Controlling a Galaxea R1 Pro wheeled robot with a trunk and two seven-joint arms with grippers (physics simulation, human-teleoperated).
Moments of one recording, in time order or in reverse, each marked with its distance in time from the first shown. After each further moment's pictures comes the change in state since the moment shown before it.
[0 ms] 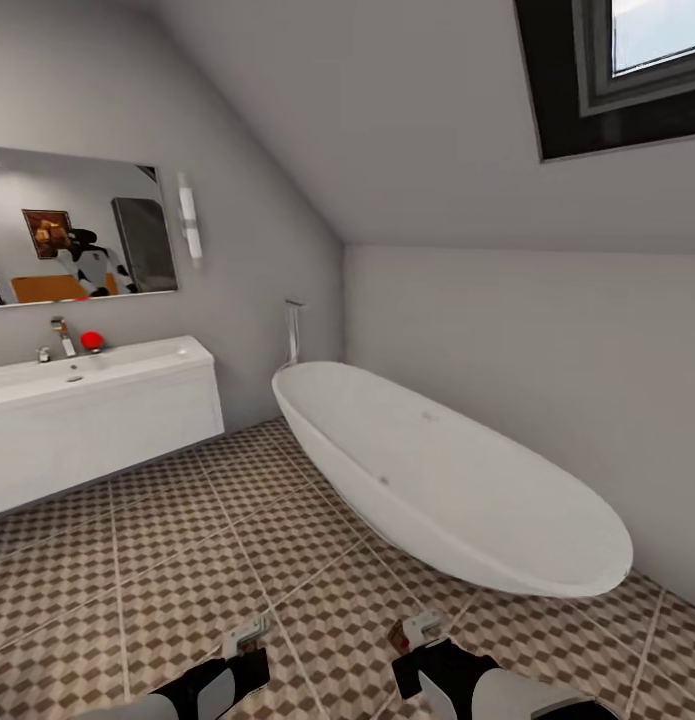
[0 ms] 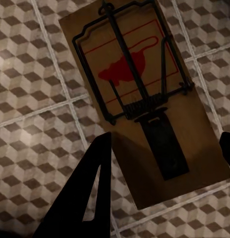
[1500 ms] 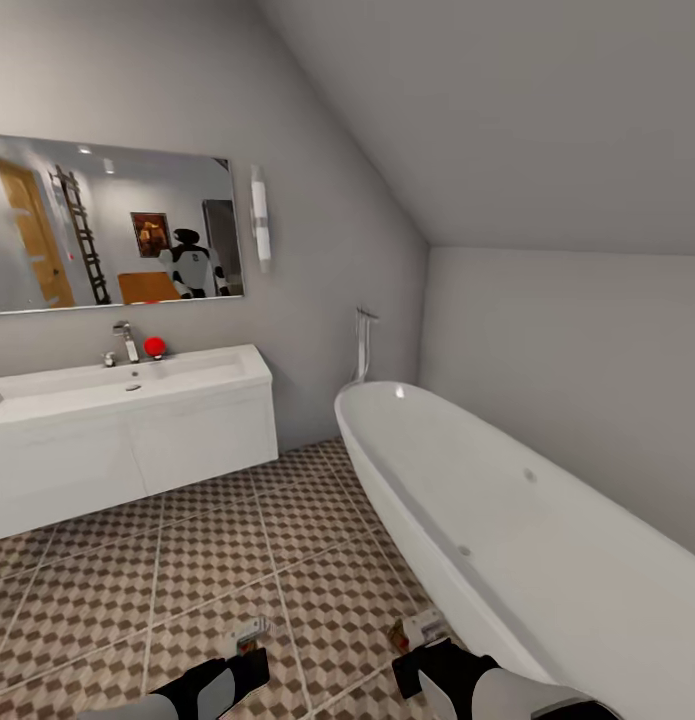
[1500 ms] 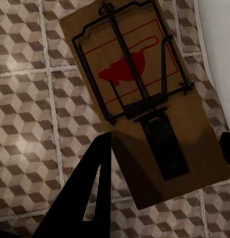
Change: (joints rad) left arm 0.000 0.000 0.000 0.000 0.001 -0.002 0.000; right arm 0.000 0.000 -0.001 -0.001 -0.003 0.000 0.000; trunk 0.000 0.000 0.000
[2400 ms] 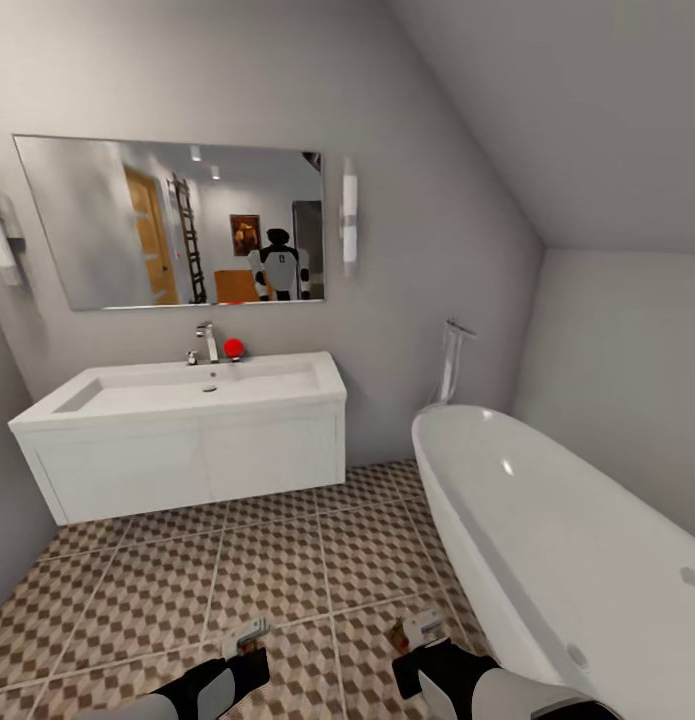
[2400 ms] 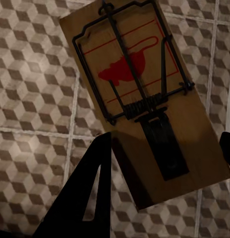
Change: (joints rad) left arm 0.000 0.000 0.000 0.000 -0.001 0.000 0.001; right arm 0.000 0.000 0.000 0.000 0.000 0.000 0.000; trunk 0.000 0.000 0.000
